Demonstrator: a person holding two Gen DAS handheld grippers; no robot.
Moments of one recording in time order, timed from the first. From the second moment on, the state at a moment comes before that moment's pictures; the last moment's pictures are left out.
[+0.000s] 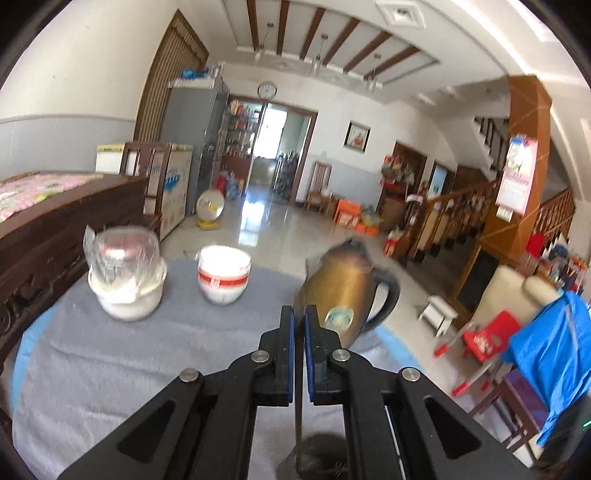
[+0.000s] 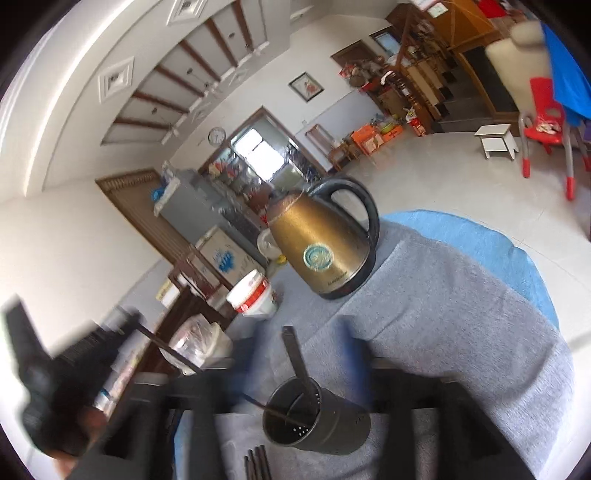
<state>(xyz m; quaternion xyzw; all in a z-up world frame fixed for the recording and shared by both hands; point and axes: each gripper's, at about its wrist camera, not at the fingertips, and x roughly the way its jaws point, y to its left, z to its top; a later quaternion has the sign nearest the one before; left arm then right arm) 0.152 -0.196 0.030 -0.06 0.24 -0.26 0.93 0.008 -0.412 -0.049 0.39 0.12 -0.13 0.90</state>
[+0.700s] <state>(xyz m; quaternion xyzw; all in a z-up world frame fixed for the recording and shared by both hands) 0.097 -0.082 -0.040 0.14 0.29 -0.11 0.94 -0.048 -0.314 -0.034 0.27 0.13 -0.06 0.95</state>
